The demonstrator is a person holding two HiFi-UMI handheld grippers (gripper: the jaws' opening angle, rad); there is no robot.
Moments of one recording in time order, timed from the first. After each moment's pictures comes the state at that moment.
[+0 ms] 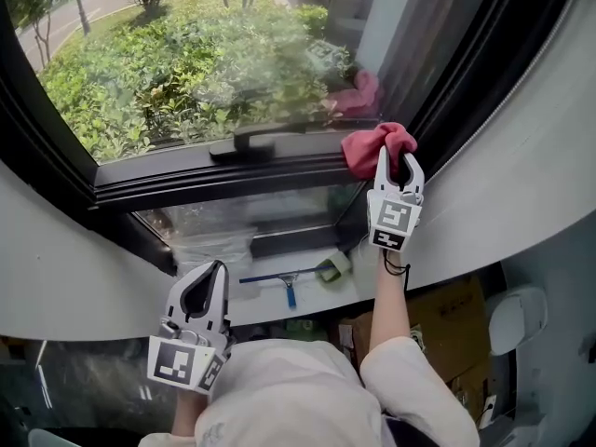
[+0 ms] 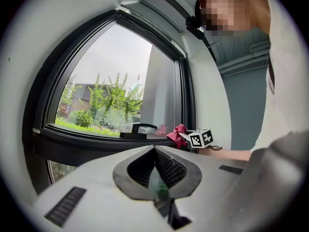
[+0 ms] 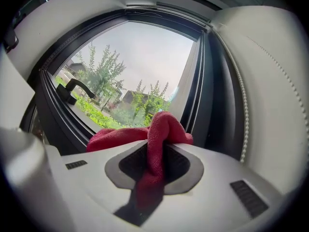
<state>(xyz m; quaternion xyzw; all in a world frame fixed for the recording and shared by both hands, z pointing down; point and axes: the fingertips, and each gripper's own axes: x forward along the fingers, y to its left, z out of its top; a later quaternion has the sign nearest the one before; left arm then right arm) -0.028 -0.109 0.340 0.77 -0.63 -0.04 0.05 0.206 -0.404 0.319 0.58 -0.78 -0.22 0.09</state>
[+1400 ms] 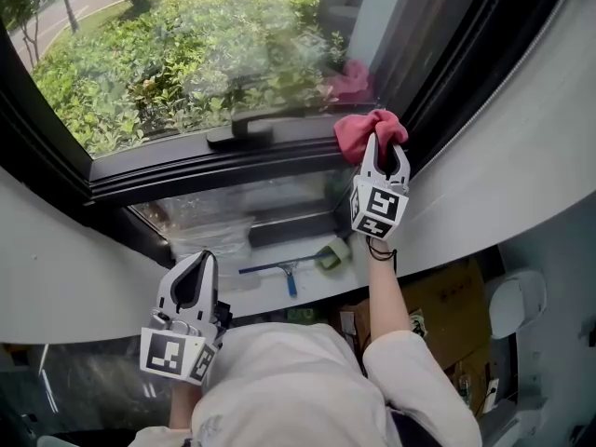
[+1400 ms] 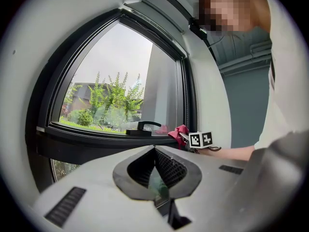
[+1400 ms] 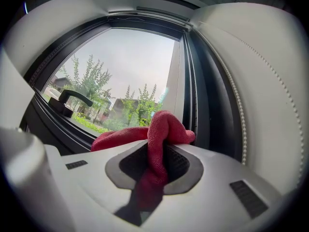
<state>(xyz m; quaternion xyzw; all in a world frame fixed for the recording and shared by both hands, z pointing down) -0.051 -0.104 0.351 0.77 -0.63 -0.03 0.05 0.193 -0.398 0.334 0.61 -0.78 -0.15 0.01</state>
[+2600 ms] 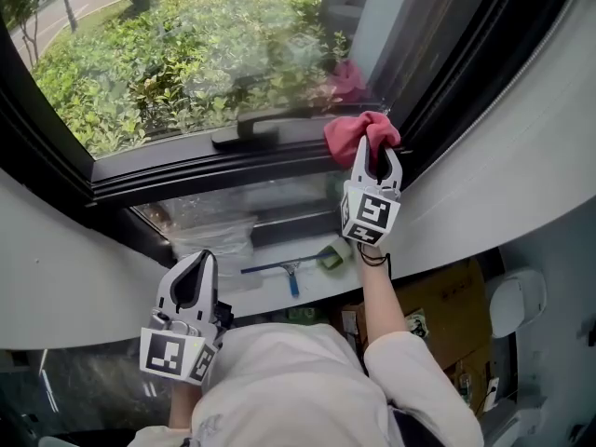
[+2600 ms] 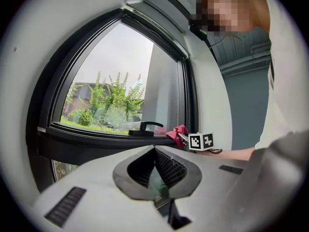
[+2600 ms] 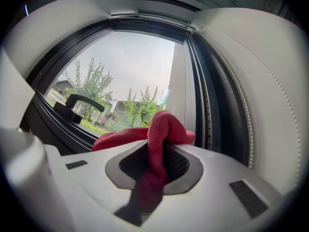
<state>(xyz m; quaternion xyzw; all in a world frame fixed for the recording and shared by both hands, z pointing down) -0.062 -0.105 0.351 0.77 -0.63 -0.04 0.05 0.163 -0.382 0.335 0.60 -0.78 -0.16 0.00</state>
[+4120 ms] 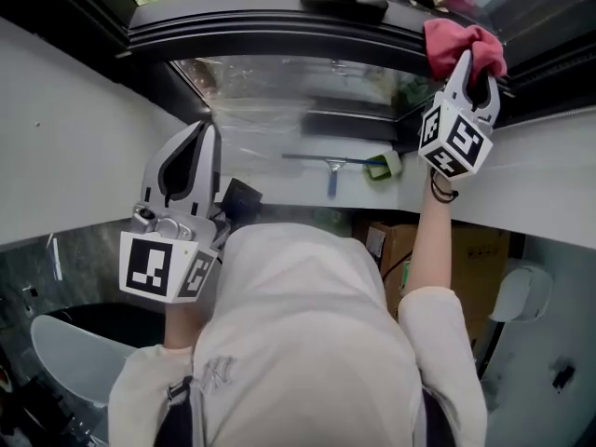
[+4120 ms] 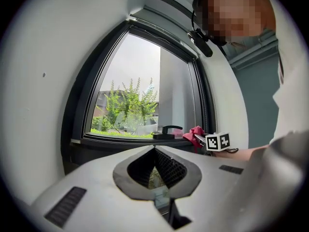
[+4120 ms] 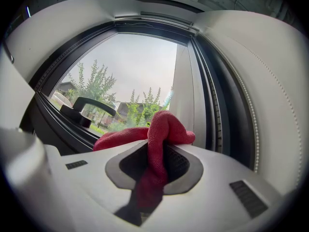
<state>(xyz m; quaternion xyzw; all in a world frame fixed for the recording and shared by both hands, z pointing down) -0.123 -0.076 0.345 0.70 -0.71 -0.03 0.04 0.140 -0.374 0.336 0.59 -0.79 -0.16 -0.01</state>
